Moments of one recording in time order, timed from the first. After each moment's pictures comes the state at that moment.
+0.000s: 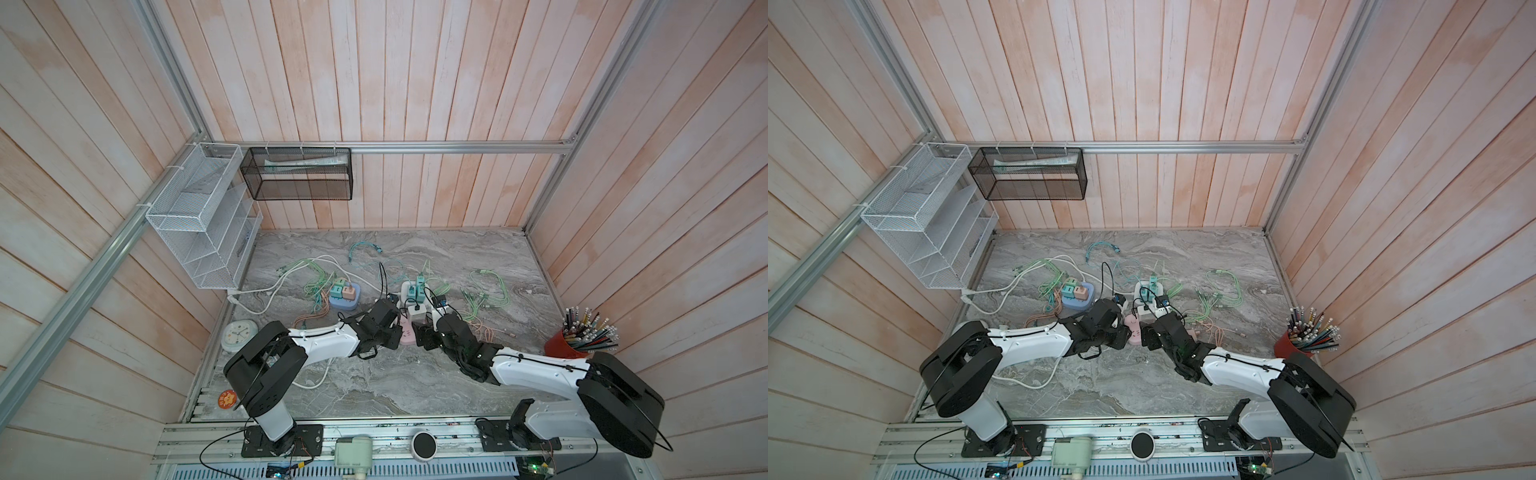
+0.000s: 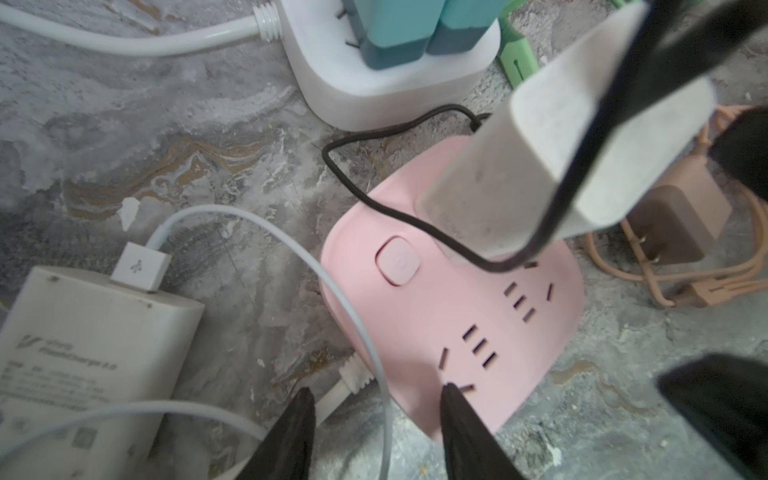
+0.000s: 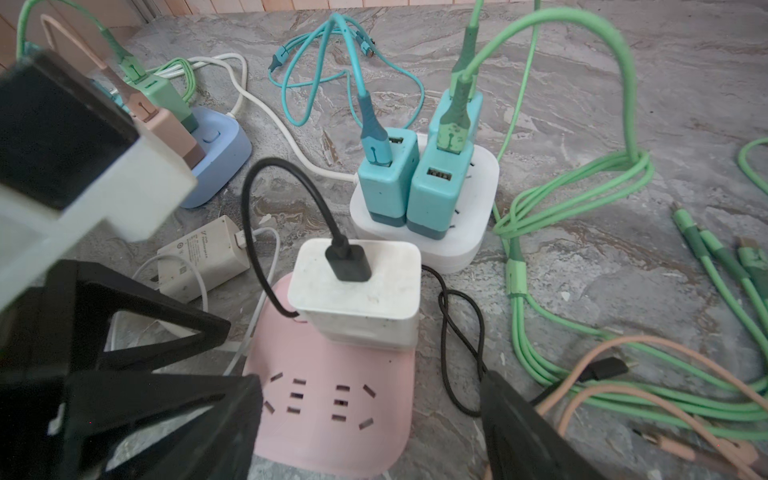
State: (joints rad) left arm -0.82 1.68 0.87 -0.10 -0.01 -0.40; right arm 0.86 1.34 0.50 0.27 0.31 0.40
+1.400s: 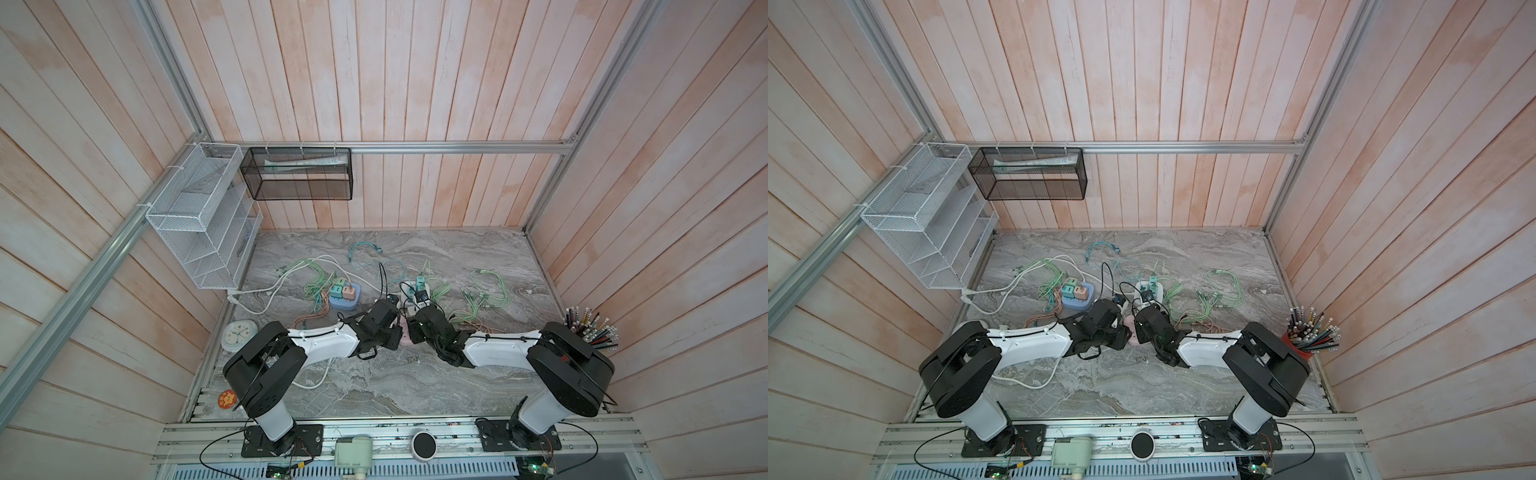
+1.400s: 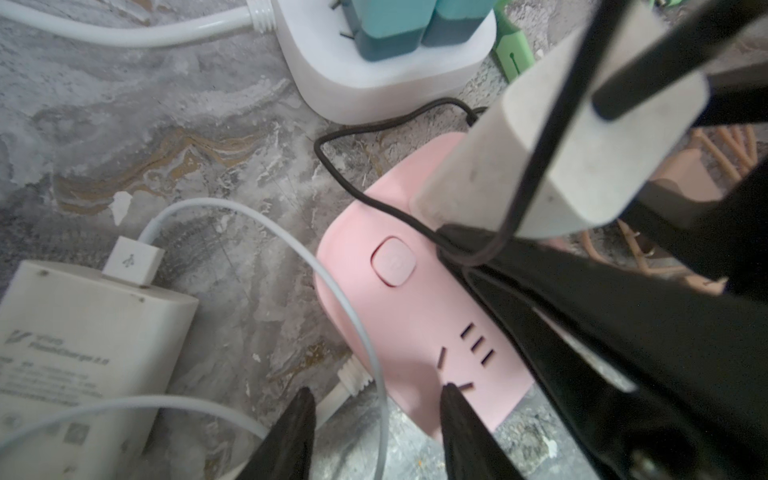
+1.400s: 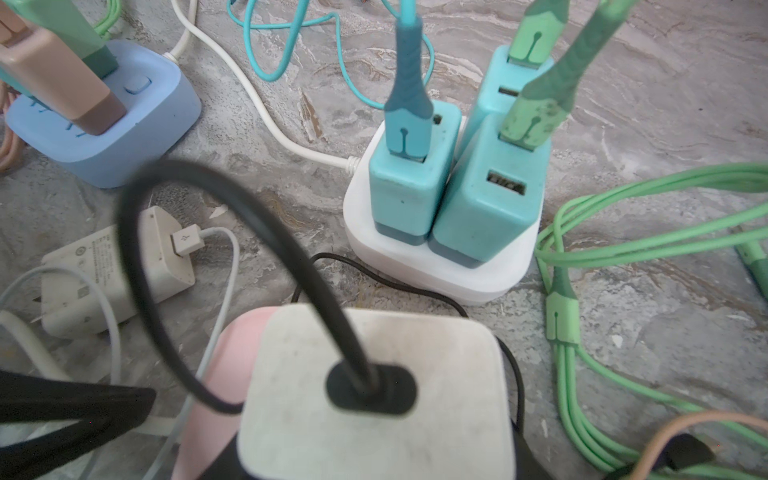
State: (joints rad) left arm -0.82 1.67 0.86 -0.10 0.01 -0.40; right arm 0.86 1.61 0.65 0.26 0.36 0.35
